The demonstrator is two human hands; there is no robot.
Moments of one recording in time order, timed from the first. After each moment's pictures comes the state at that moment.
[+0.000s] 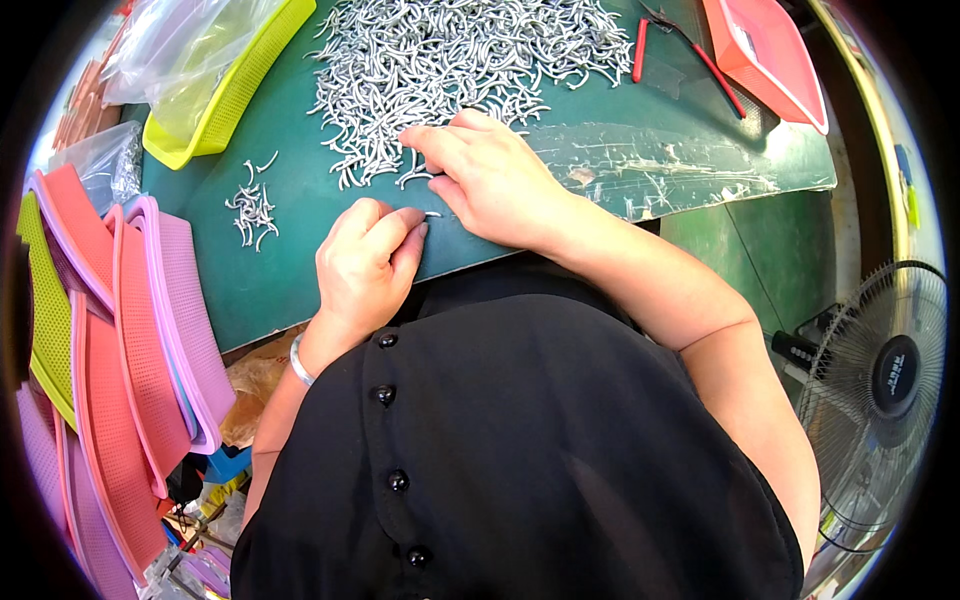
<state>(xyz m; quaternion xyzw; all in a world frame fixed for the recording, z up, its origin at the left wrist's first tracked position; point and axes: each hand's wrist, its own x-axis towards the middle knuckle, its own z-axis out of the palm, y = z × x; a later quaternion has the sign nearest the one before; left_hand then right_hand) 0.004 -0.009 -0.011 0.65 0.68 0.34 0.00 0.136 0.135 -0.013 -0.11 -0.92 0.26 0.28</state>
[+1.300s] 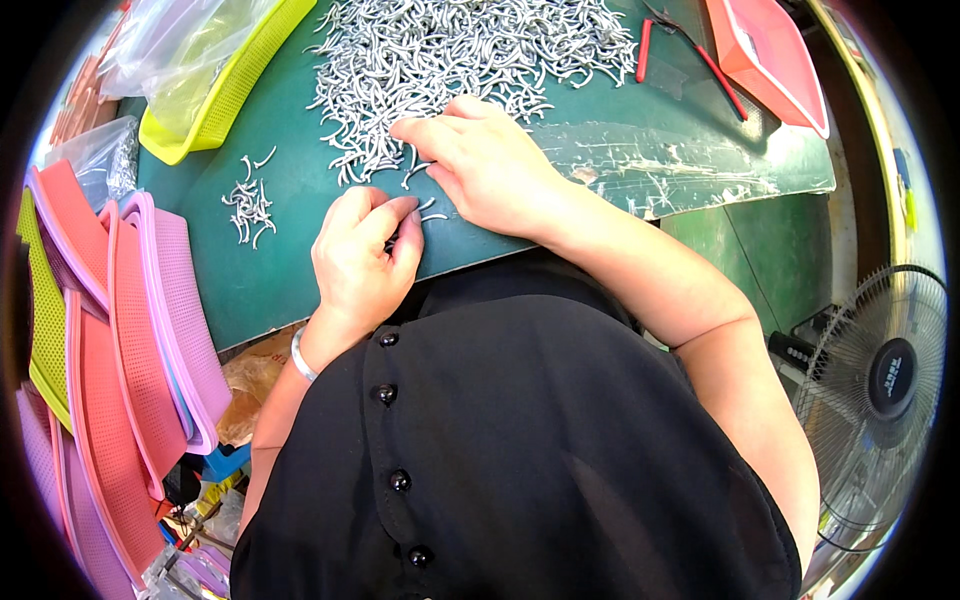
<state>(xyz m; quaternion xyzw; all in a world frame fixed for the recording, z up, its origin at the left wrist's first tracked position) 0.006 -0.005 -0.010 0.62 0.69 0.38 -0.01 0.127 0.140 -0.008 -0.10 -0.93 0.24 0.28</state>
